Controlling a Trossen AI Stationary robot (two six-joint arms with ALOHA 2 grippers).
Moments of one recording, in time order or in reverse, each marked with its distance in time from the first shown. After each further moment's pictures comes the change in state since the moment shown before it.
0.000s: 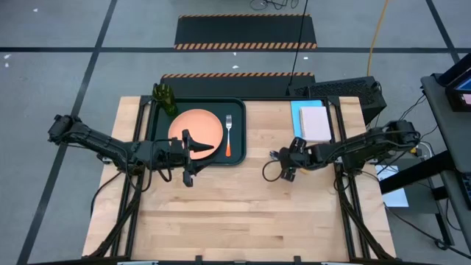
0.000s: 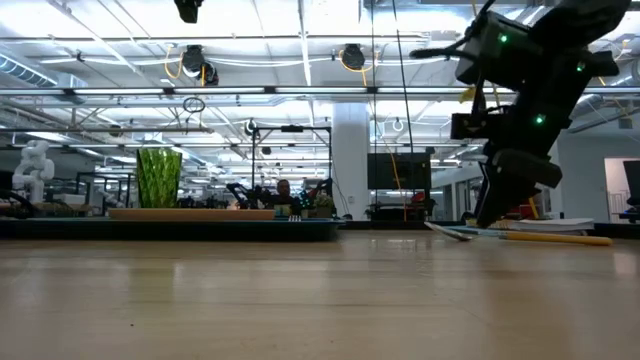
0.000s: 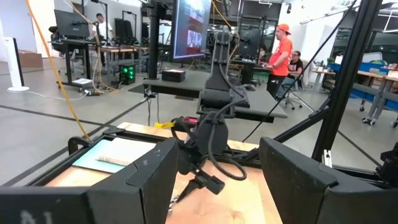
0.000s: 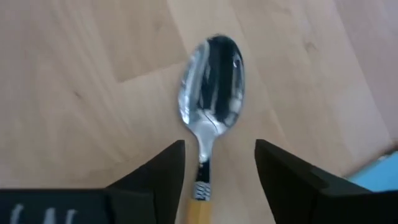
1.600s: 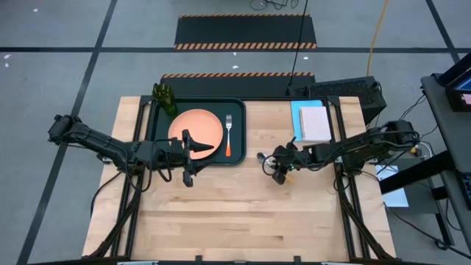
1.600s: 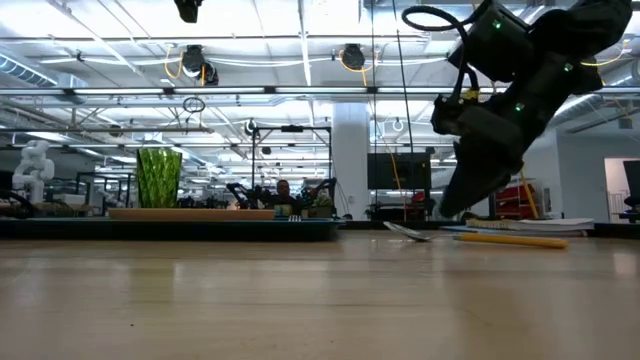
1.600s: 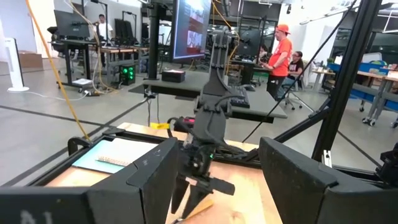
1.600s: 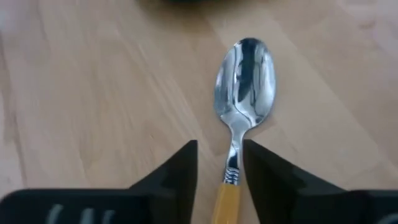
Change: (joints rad) left arm 0.000 0.000 0.000 0.002 0.000 0.001; right arm -0.018 0.017 -0.049 0.354 -0.205 0.173
